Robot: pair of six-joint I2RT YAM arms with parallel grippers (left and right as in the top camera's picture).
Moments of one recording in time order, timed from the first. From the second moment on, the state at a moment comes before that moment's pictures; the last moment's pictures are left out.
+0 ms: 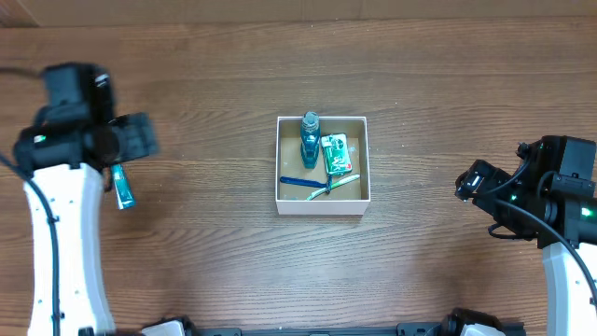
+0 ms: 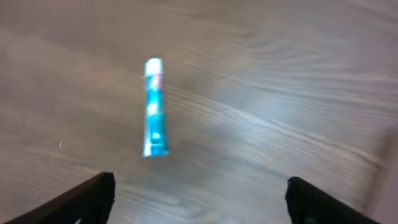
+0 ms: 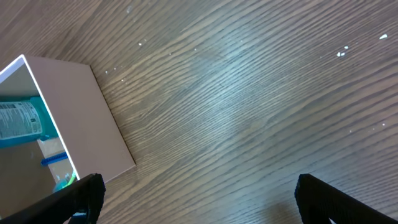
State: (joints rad) left arm 0.24 1.44 1.42 -1.07 -0.08 -0.11; right arm -0.24 1.08 1.09 -1.17 -0.17 0.33
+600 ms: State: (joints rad) left arm 0.47 1.86 1.23 -0.68 -0.03 -0.07; right arm -0.24 1.08 1.09 -1.18 -0.17 0.33
